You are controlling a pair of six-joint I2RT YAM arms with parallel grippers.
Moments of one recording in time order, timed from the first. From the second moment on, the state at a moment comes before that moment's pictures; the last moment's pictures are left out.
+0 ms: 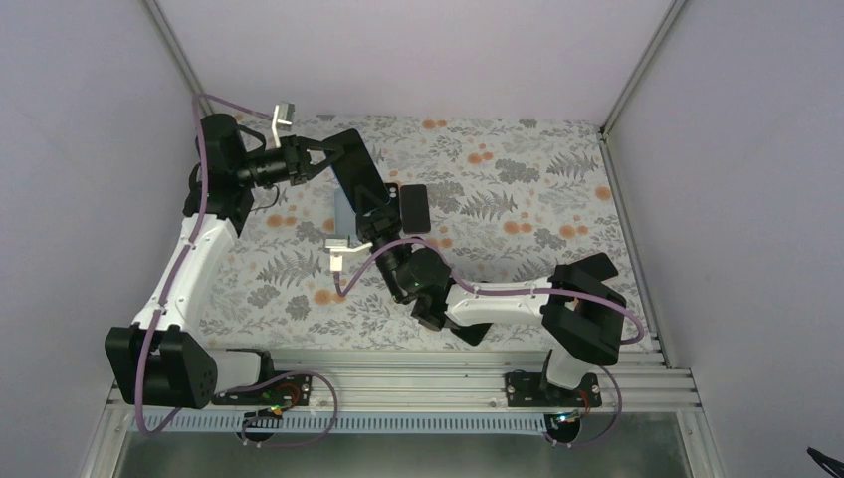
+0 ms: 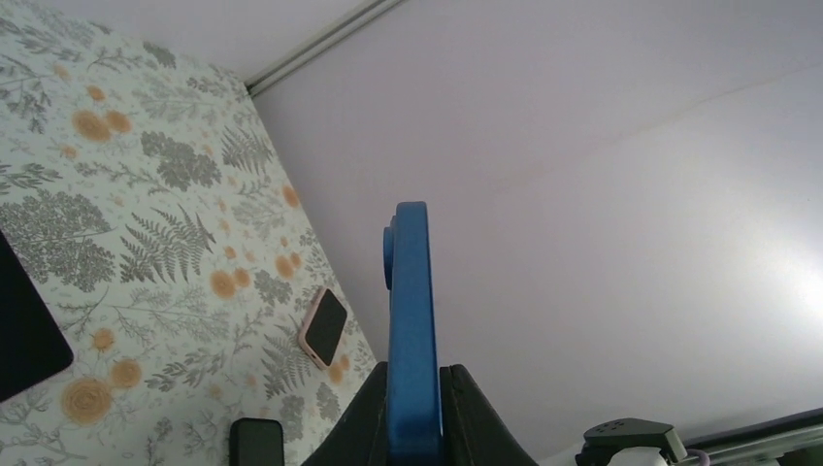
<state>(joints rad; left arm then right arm) -0.05 1.26 1.15 -0.04 1.13 -0.92 1.22 1.67 0.95 1.13 0.67 -1.80</state>
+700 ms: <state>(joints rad) 0.01 1.30 1.19 -0.08 1.10 -0.76 1.20 1.44 1.11 0.31 0.57 -1.15</state>
